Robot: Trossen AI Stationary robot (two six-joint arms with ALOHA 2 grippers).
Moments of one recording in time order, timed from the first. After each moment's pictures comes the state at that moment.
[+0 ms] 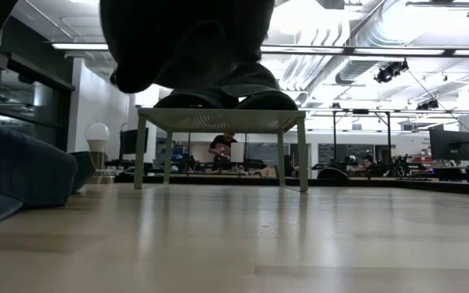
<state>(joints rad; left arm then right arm) -0.24 2.14 2.36 -1.56 -0.28 -1.57 0.51 1.04 1.62 -1.50 0.44 0.45</state>
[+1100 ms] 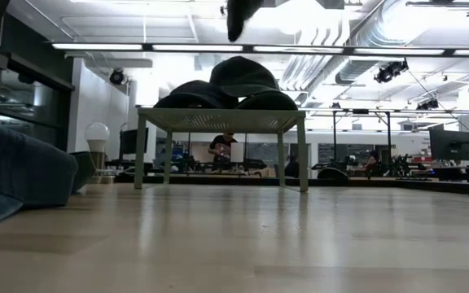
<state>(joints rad) 0.07 1.85 2.35 -0.91 -0.40 -0.69 0.50 1.02 1.62 -1.50 0.58 0.55</state>
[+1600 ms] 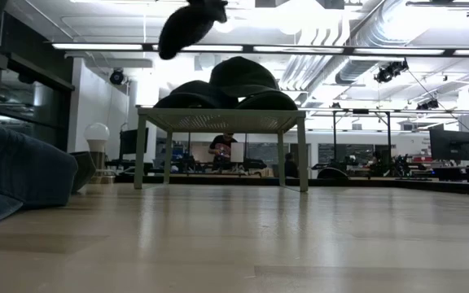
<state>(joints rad) 0.29 1.77 2.35 -1.29 -0.55 -0.65 0.50 1.03 1.62 -1.49 0.64 0.67</state>
